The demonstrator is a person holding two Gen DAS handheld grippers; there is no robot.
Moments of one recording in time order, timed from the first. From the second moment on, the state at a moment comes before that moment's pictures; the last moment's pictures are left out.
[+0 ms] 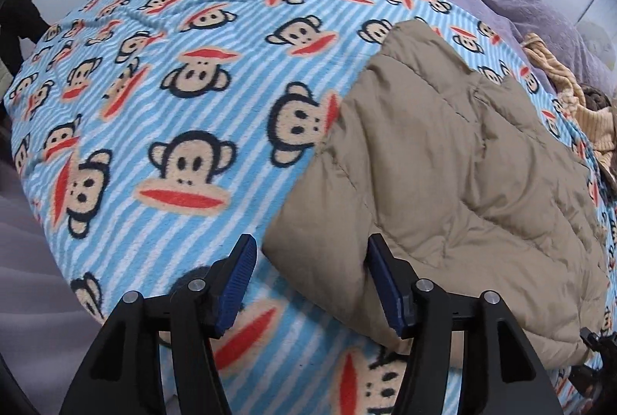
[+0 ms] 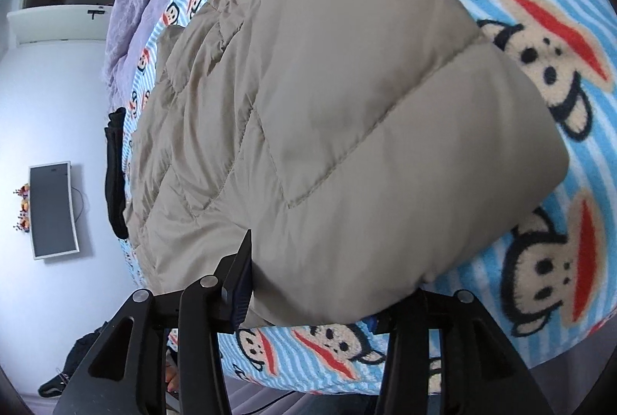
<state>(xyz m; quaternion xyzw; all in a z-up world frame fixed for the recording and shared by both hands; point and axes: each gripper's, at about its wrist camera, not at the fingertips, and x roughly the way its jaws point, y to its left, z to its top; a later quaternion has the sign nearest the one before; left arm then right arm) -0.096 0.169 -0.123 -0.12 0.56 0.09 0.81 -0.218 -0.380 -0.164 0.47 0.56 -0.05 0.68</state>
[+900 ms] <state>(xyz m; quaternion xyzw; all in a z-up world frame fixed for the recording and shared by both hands) -0.025 0.051 -0.098 -0.01 0.56 -0.03 0.83 -0.118 -0.313 -0.094 0.30 0.57 -0.01 0.77</state>
